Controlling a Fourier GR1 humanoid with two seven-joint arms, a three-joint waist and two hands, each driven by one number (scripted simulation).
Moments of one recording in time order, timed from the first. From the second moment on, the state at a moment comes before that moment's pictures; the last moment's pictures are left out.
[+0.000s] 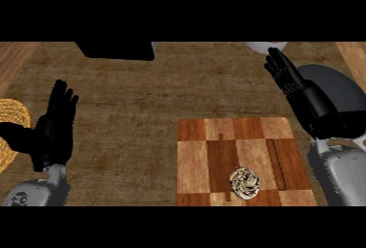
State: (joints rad) left arm -0.13 0.26 -0.08 -1.62 0.18 0.44 0.16; right arm -0.36 -0.29 0.08 -1.58 -0.12 0.13 0.04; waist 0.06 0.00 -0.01
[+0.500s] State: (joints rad) left arm -0.09 0.23 -0.22 -1.61 0.28 0.22 0.21; right arm -0.46 -0.38 0.34 -1.58 0.37 0.02 0.08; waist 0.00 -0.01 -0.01
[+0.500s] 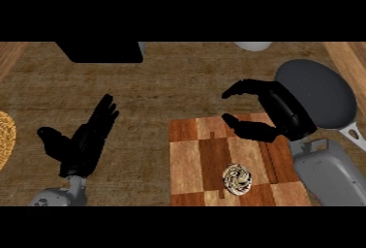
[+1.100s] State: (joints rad) left arm -0.06 0.23 -0.24 -1.57 0.34 0.09 0.19; right arm -0.37 -0.41 0.63 -1.68 0.79 0.09 0.29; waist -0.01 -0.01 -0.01
